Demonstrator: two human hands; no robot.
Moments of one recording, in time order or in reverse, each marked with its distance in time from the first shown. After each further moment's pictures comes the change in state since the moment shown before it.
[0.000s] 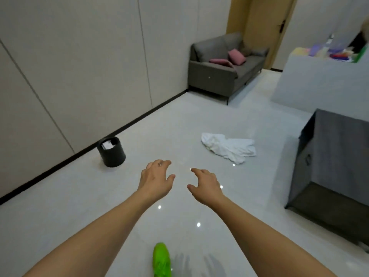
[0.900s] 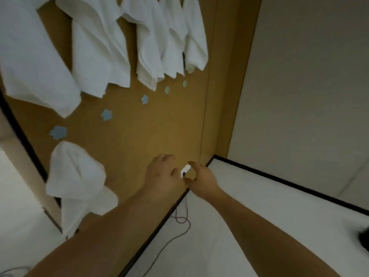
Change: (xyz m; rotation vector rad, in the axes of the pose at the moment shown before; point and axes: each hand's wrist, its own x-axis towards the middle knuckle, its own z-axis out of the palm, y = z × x) left_hand -0.793 -0.360 -0.248 0.201 0.914 -1.157; right_hand -0.586 -0.557 0.337 0.047 -0.713 -1.433
